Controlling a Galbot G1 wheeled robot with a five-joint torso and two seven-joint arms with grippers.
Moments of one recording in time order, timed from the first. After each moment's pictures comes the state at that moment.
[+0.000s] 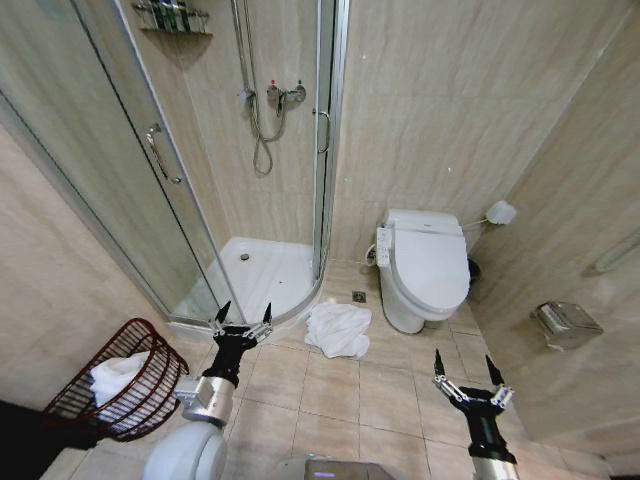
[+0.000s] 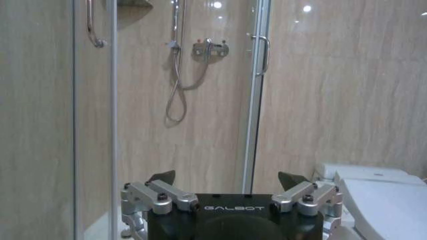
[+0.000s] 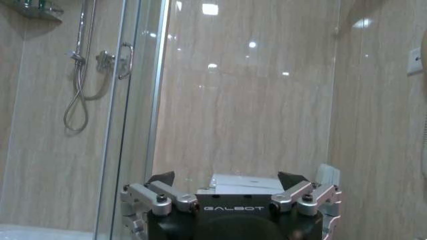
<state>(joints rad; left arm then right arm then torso) 1.79 -1.55 -0.53 -2.43 -0.07 0.14 0.05 -2.01 1.53 0.75 2.16 0.12 0.49 0.00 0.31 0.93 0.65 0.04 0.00</state>
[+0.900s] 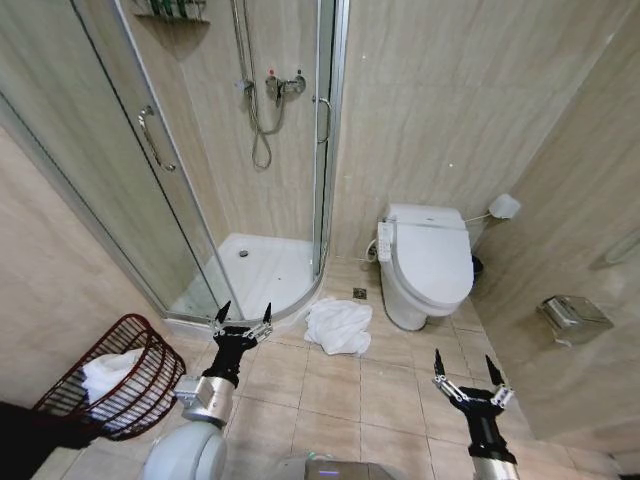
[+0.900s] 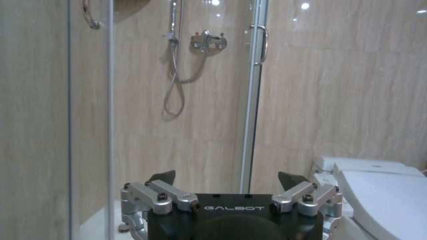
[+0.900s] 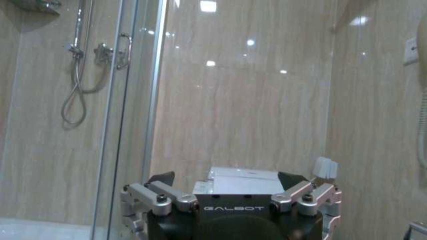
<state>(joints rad) 1.79 -1.55 -0.53 -2.43 -0.07 0.14 0.05 -2.01 1.53 0.75 2.16 0.12 0.49 0.00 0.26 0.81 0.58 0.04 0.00</state>
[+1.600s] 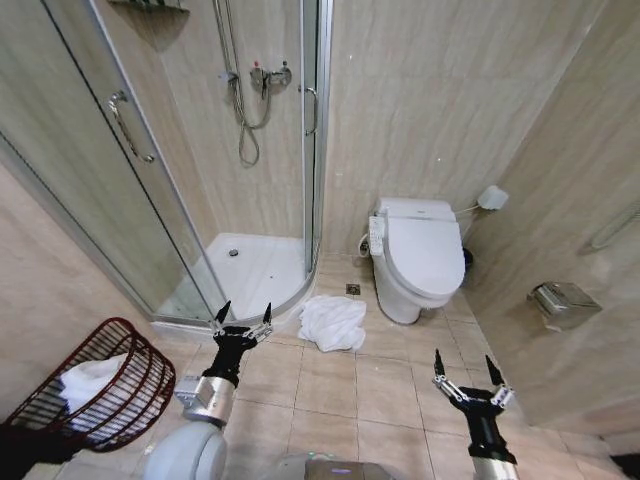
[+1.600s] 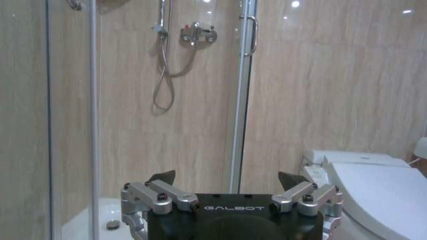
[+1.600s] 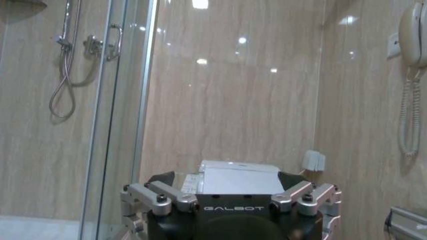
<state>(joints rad) 1.79 -1.55 -0.53 -2.43 -0.07 0.14 0.05 -2.01 1.53 0.75 2.16 0.12 0.49 0.00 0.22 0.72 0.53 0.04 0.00</state>
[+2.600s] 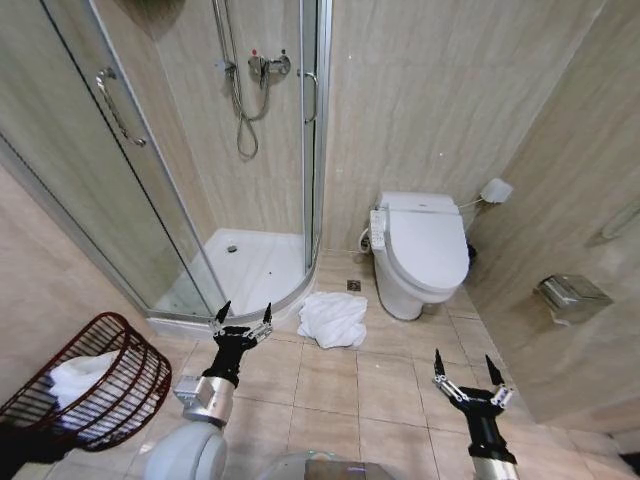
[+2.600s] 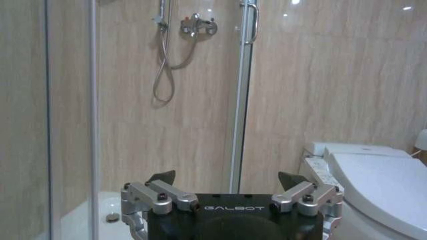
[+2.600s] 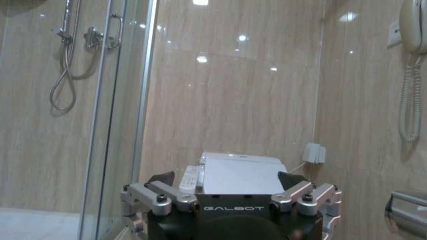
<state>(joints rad) 1.79 -1.55 -0.53 -2.43 -0.07 0.14 0.05 -2.01 1.53 0.75 2.16 0.12 0.49 0.00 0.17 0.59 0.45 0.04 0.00</state>
